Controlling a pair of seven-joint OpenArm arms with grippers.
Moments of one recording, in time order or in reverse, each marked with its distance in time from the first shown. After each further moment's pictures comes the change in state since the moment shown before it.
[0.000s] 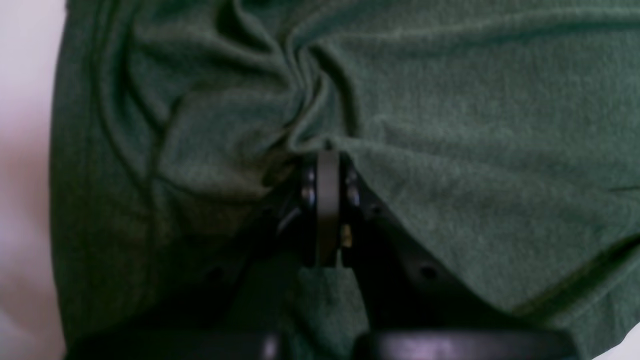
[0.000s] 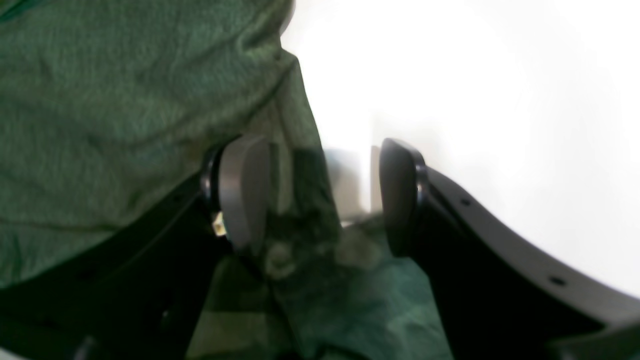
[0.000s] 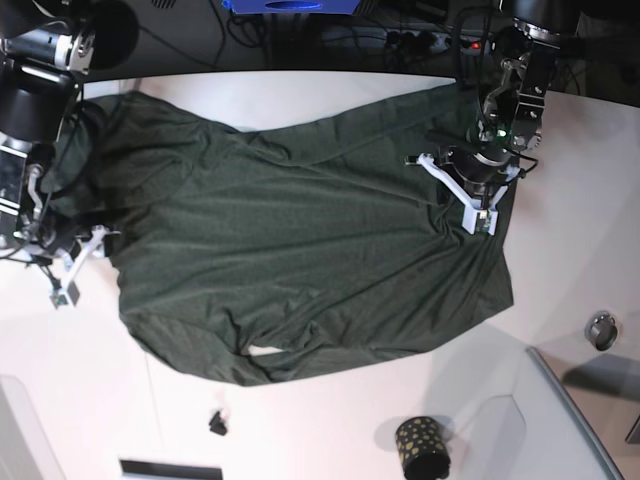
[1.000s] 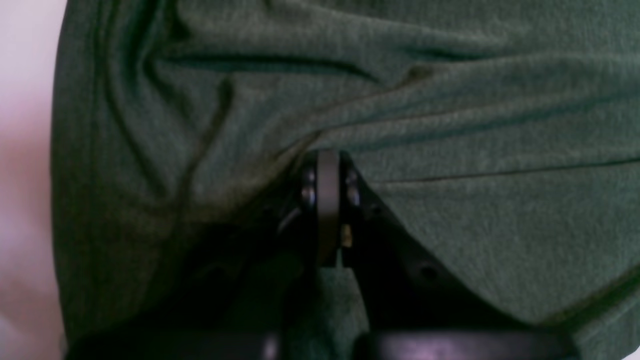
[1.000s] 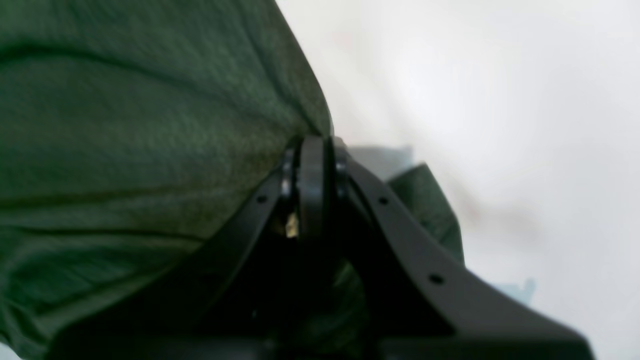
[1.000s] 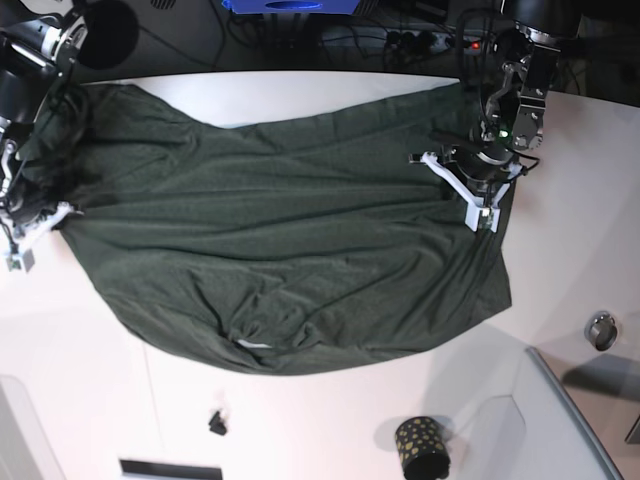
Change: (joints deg) left arm -0.8 -0.3 -0.1 -3.4 -0.1 -0.2 -0.8; right arm -3.9 1.6 12.5 -1.4 0.4 -1.5 2.1
